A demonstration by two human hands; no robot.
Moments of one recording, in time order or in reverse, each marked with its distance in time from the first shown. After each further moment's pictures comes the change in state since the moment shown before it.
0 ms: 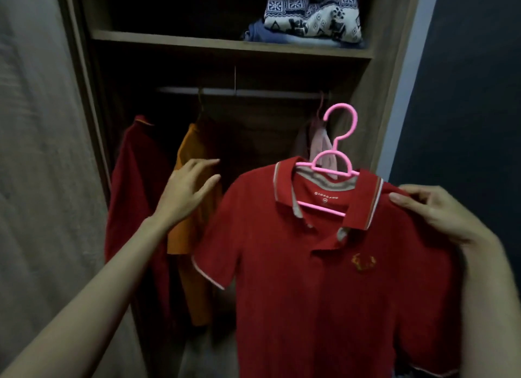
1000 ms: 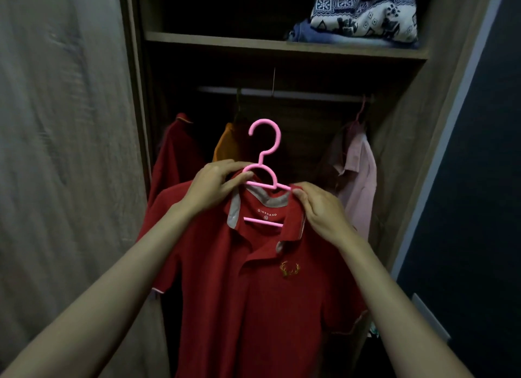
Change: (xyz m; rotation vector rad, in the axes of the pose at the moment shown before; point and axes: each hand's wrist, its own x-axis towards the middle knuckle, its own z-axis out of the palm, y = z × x) left_hand 0.010 -0.007 -0.015 -0.052 -0.032 0.032; right_hand 0.093 -0.005 0.203 -0.552 0.047 -0.459
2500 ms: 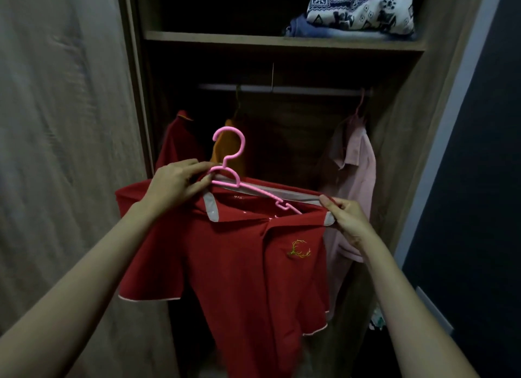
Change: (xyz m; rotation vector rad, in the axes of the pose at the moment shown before) left_hand -0.036 -0.027 -0.053 0.383 0.010 0.013; right_hand -0.028 0.046 -0.001 1.027 0.010 0.641
